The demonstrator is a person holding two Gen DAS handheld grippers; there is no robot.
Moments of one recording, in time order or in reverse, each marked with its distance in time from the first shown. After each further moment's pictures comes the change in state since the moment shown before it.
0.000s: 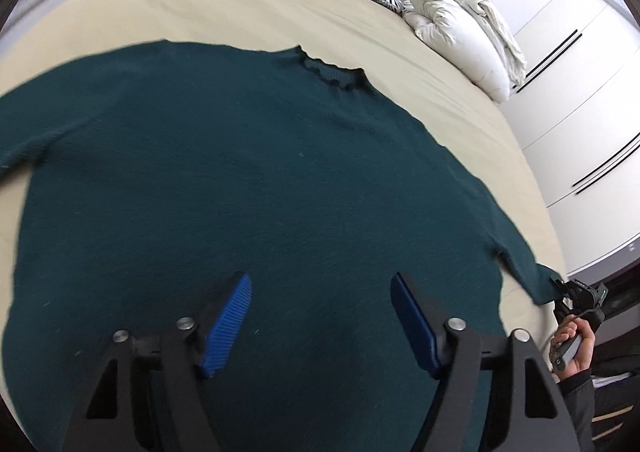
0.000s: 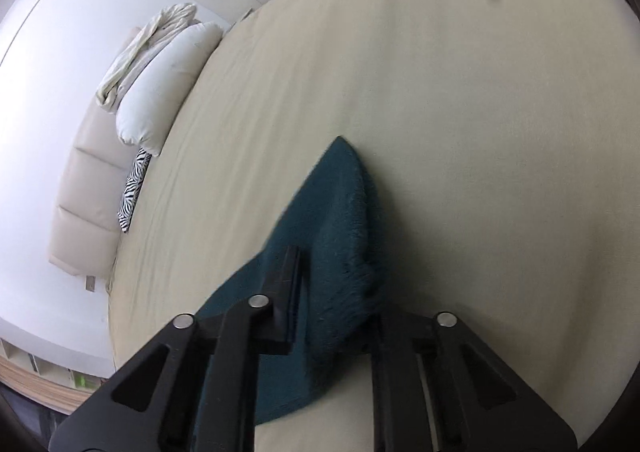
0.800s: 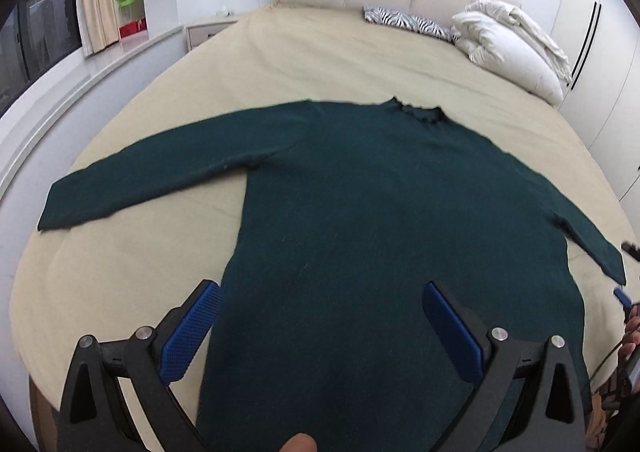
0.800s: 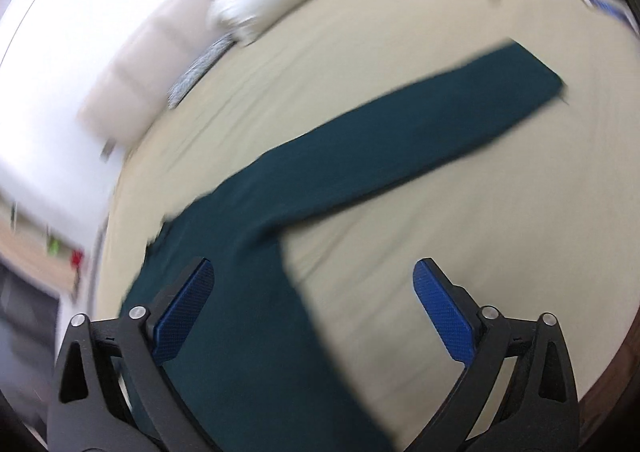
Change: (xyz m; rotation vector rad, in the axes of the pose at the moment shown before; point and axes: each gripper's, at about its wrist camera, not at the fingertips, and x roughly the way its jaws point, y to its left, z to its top) left arm -0.126 0.028 -0.072 0.097 -0.210 0.384; right arm -0.087 0.080 -0.205 -0.203 0.164 0.033
